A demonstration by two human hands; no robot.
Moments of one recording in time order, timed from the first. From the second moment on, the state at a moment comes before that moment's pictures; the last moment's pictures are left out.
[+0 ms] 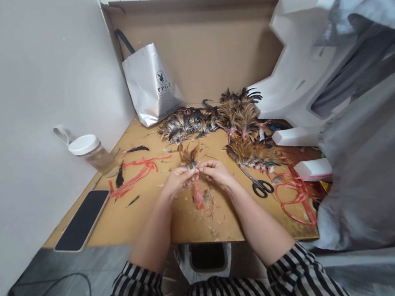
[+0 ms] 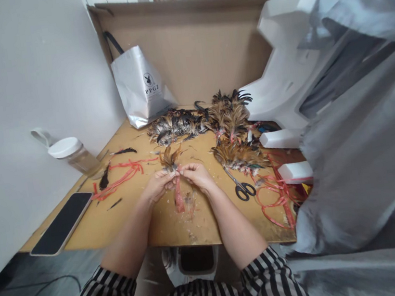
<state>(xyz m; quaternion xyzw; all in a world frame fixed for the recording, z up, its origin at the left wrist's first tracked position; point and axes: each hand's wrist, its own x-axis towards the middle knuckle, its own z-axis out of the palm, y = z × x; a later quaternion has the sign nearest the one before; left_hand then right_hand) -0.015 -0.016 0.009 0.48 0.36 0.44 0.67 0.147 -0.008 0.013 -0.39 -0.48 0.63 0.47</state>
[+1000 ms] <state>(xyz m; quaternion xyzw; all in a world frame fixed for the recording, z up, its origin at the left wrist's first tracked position) -0.056 -0.008 0.013 0.34 0.43 0.55 0.63 0.173 0.000 0.025 -0.16 -0.20 0.76 0.59</state>
